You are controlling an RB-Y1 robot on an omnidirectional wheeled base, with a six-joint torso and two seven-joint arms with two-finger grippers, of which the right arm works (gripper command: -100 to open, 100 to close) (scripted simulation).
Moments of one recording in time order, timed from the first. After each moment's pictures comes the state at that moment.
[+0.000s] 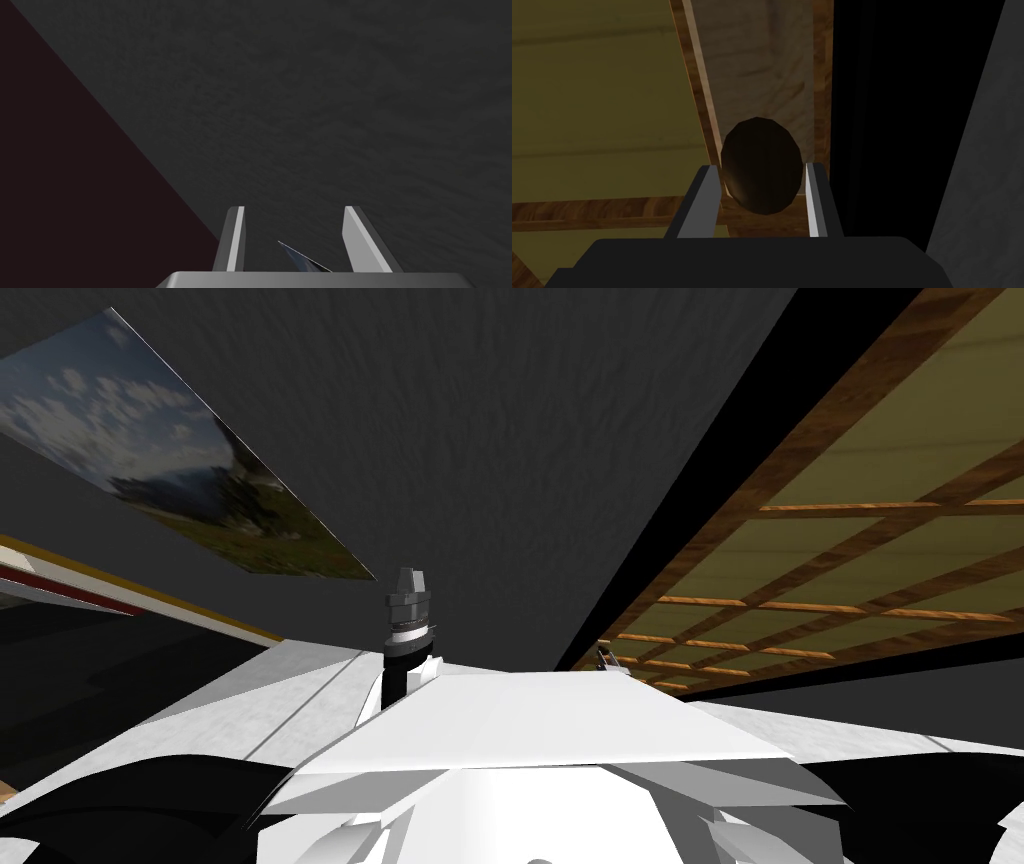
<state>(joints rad) 0.36 -0.10 -0.45 -0.92 0.43 -1.06 1.03</state>
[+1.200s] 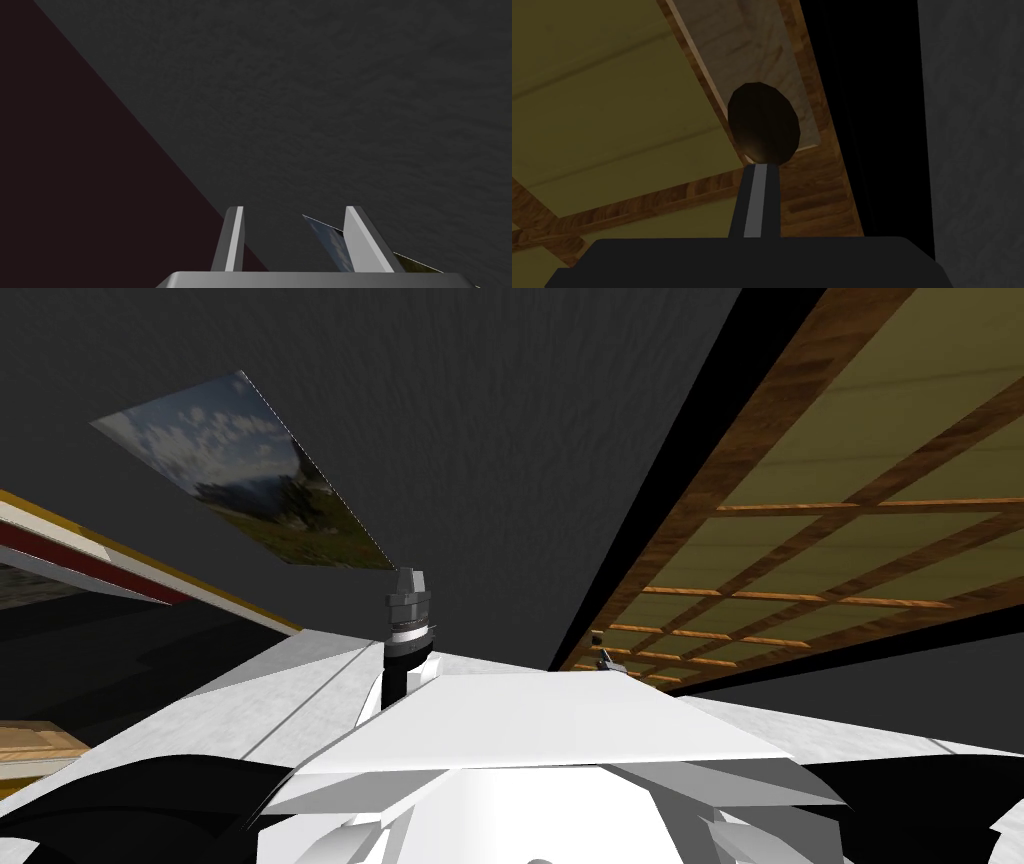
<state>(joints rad) 0.34 -0.12 -0.40 -0.89 0.35 -1.06 0.83</state>
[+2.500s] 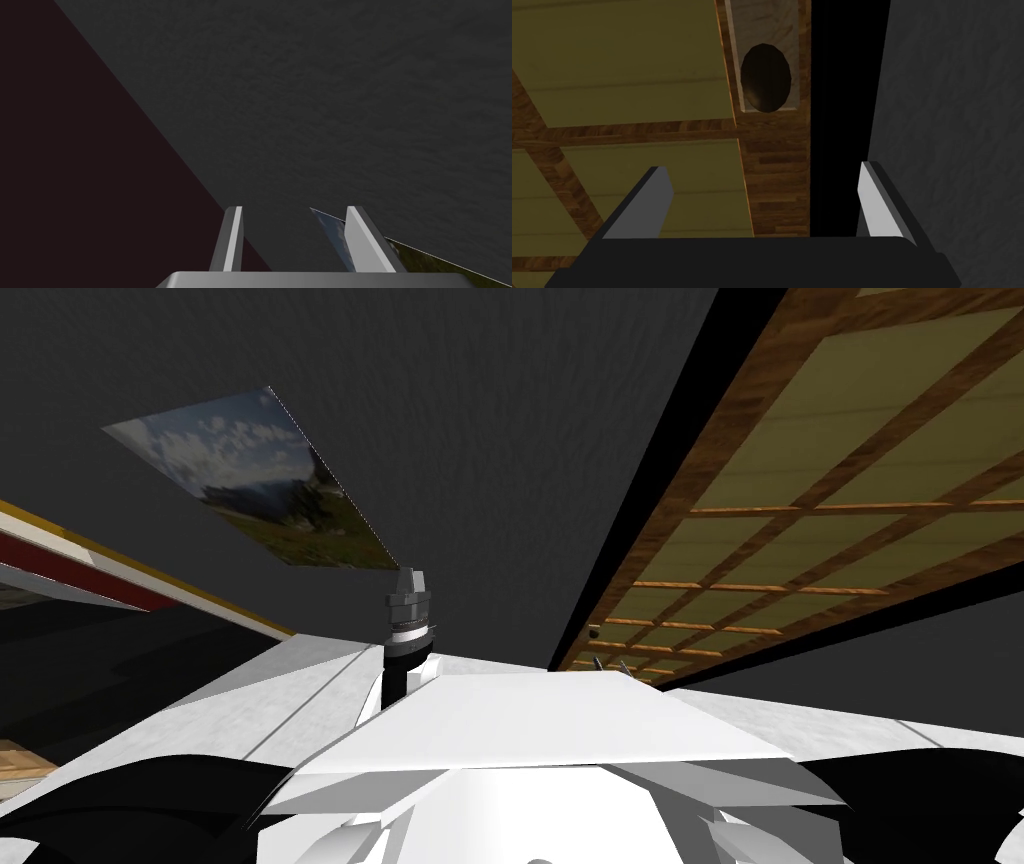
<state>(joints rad) 0.42 -0.11 -0.45 -0.90 0.43 -1.14 1.05</state>
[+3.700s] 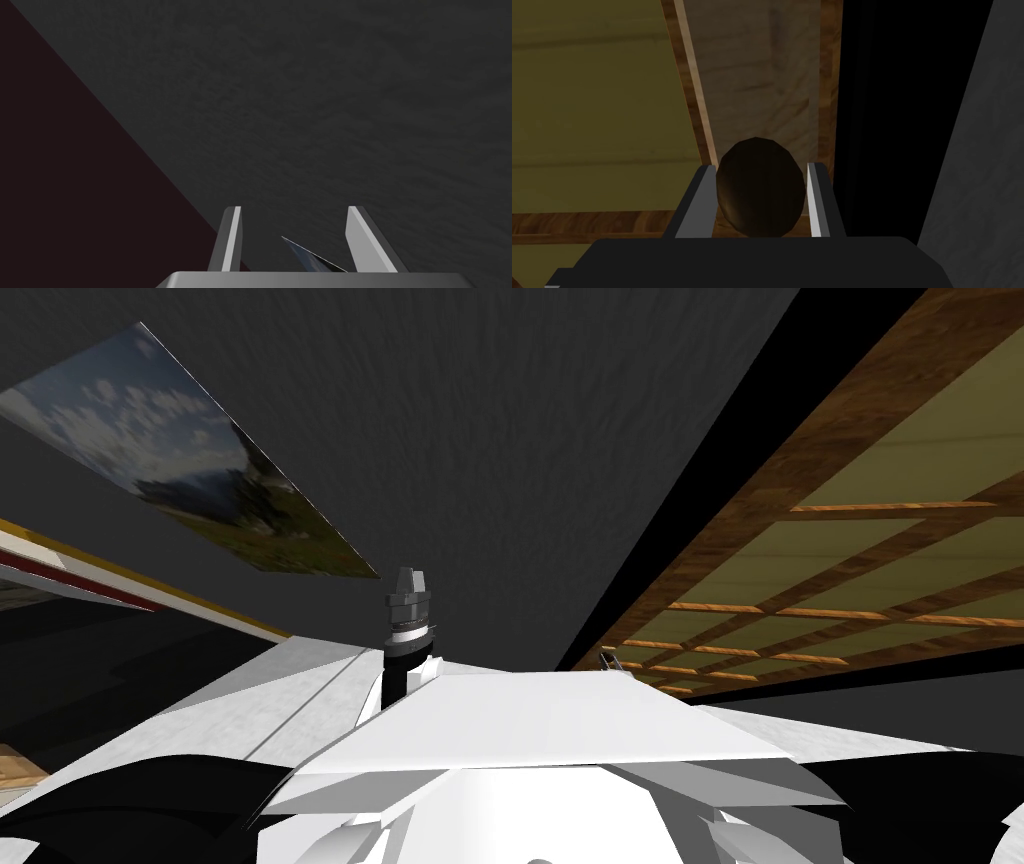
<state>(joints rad) 0.37 -0.12 -0.45 -0.88 0.42 -1.10 1.05</state>
